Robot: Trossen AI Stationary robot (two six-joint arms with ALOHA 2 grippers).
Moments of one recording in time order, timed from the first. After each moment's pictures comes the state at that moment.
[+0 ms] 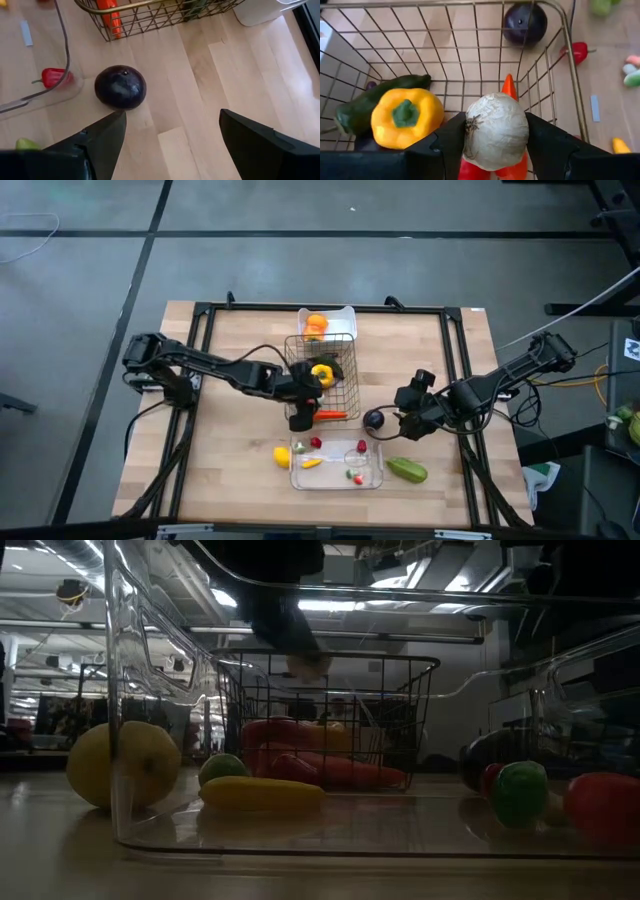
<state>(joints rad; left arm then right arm) -0.10 1.63 1.15 -0.39 -0.21 -0.13 0.48 1.24 1.03 -1.06 0.48 0.67</state>
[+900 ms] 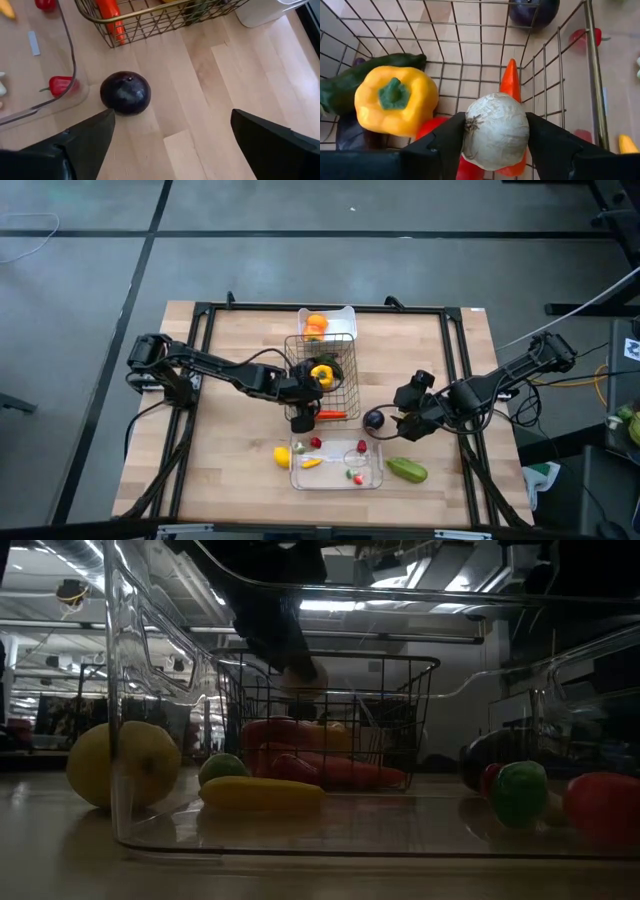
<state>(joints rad) -0.10 1.67 1.15 -0.41 -0.21 -0.20 0.48 1.24 1.03 -1.04 0.48 0.70</state>
